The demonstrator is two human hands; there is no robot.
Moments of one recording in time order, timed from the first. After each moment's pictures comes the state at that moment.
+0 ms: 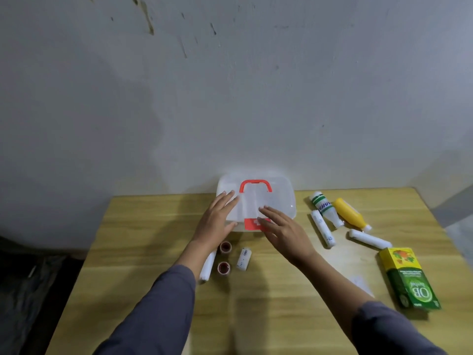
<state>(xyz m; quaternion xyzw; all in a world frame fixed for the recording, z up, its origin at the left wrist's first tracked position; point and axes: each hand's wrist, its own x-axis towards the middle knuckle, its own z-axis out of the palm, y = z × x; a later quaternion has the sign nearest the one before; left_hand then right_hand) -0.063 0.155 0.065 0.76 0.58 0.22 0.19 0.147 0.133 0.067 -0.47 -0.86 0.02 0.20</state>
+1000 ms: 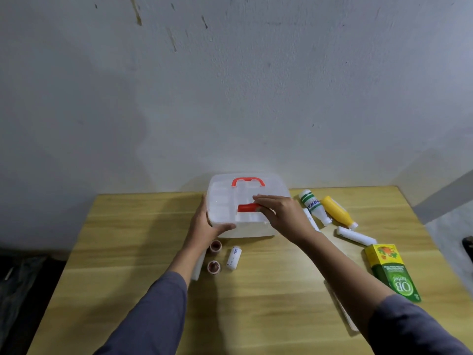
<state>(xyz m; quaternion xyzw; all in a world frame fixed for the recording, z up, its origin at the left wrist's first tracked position) -0.059 0.148 0.049 0.54 0.64 0.36 0.41 0.151 0.151 0.124 -0.48 -0.82 0.13 0.28</state>
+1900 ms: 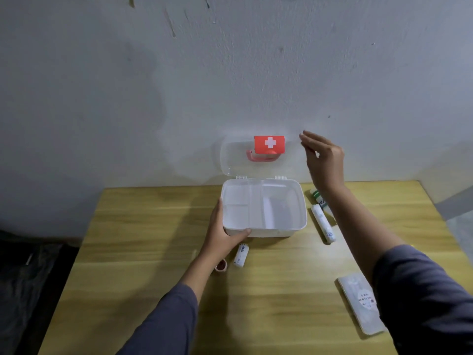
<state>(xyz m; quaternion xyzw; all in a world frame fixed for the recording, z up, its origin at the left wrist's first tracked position) -0.037 0.129 0.039 0.52 0.63 0.37 0.45 0.187 0.244 0.148 -0.60 -0.65 0.08 0.46</state>
